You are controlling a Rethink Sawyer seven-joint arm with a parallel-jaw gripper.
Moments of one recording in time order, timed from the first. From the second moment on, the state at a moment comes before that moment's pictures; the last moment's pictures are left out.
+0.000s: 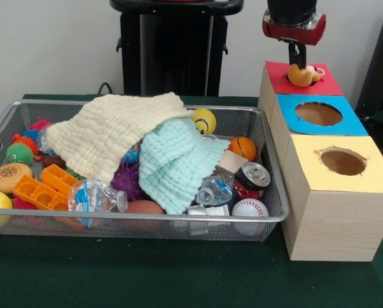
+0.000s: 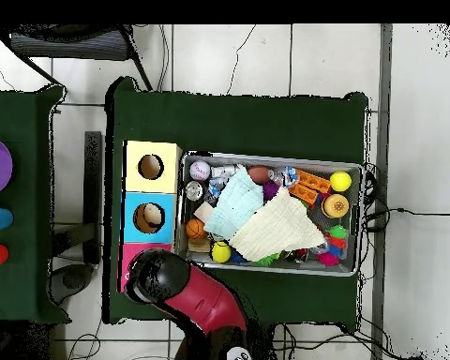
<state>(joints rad) 0.04 -0.79 -0.05 2.17 0.66 0.54 1.76</state>
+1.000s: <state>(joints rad) -0.04 -0.75 0.11 2.27 0.70 0.30 1.76</state>
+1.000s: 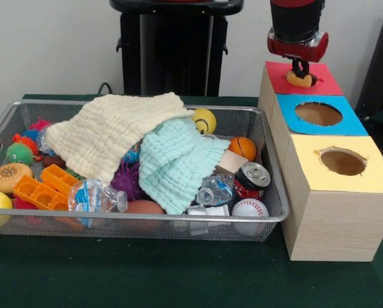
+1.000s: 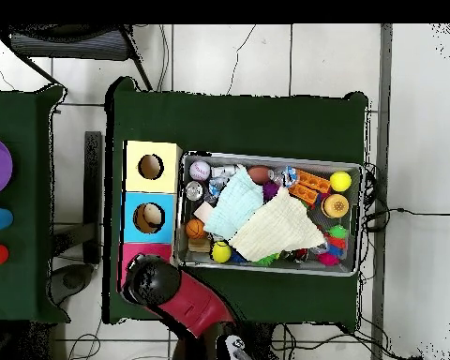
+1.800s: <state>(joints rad) 0.08 -0.74 0.04 2.25 0.68 0.30 1.76</state>
